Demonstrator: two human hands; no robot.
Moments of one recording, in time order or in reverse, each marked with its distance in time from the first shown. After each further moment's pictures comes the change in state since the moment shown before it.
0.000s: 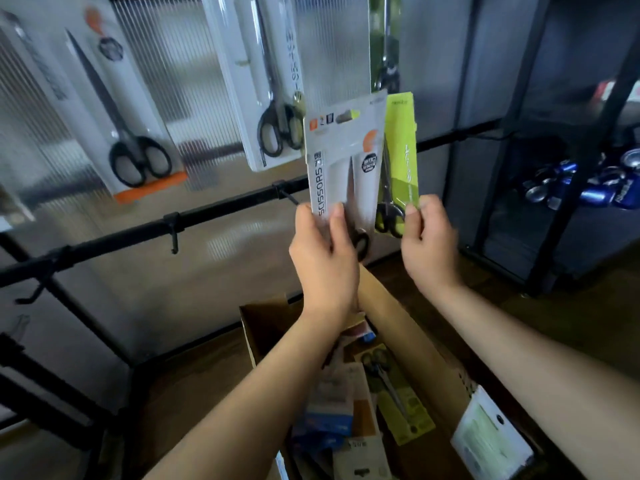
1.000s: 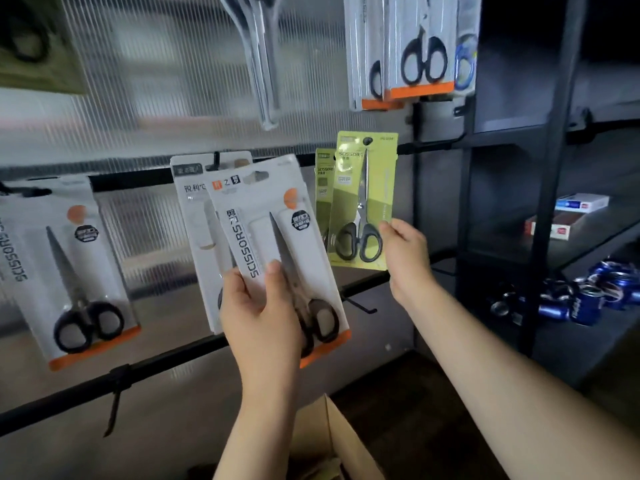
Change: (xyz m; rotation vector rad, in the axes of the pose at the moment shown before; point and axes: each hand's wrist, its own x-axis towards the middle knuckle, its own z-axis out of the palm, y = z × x) left_hand 0.093 0.084 0.026 -0.179 0.233 -0.069; right_hand 0.191 -0.054 -0.015 0.486 0.006 0.432
